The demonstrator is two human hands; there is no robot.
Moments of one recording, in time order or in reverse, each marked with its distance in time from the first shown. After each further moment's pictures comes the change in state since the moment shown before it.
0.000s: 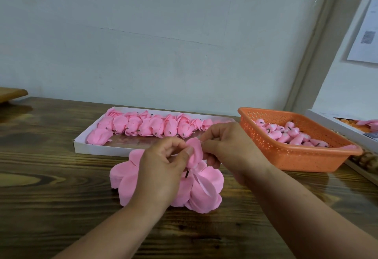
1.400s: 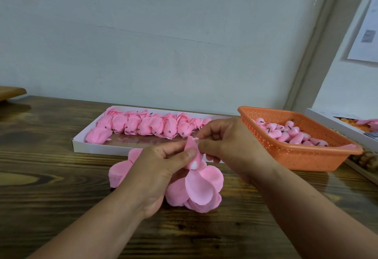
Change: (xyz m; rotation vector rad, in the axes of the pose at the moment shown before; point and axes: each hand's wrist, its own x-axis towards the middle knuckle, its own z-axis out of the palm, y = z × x) left_hand 0.003 0.013 -0.011 -0.397 -0.291 -0.377; right_hand -0.002 -0.001 -0.005 0.001 -0.055 -0.140
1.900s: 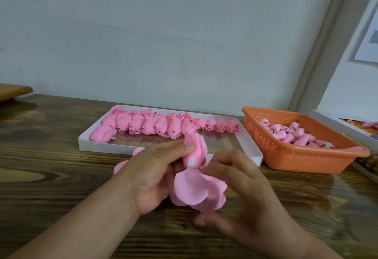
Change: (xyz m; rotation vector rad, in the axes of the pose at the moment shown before) left_hand -0.011 0.024 -0.001 -0.150 -0.047 -0.228; right_hand -0.069 0.023 0.007 -0.437 0.059 -0.637
